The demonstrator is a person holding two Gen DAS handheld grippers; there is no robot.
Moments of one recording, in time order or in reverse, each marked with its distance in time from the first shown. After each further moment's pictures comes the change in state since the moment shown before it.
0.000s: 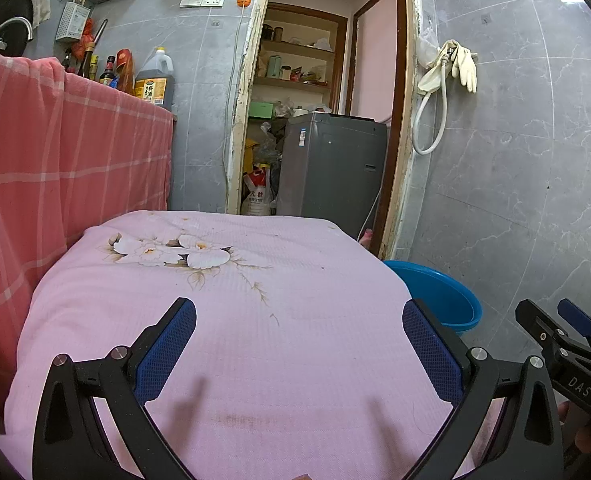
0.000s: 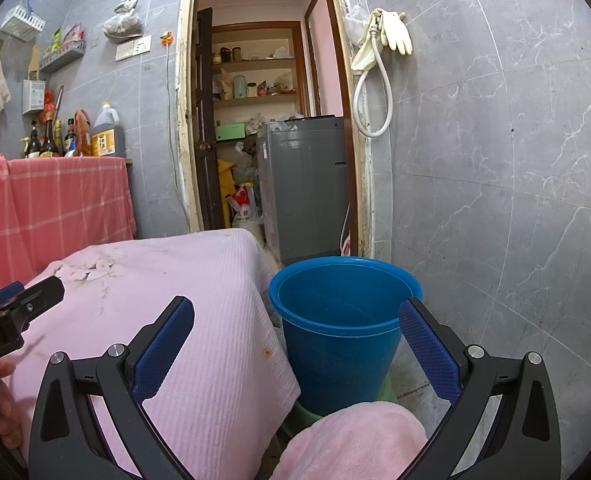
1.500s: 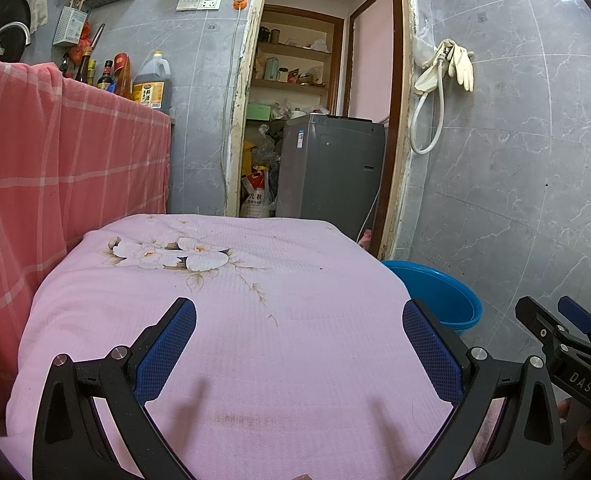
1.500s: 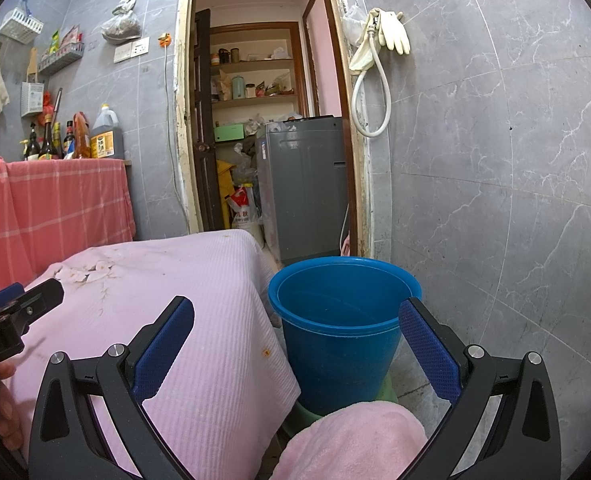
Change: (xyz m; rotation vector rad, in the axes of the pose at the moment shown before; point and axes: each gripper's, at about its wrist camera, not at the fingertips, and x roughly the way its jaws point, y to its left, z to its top) left arm -0.001 0.005 0.000 0.013 -0.004 -0.007; right arm 0.000 -0.002 0.000 0.002 -0.001 0.002
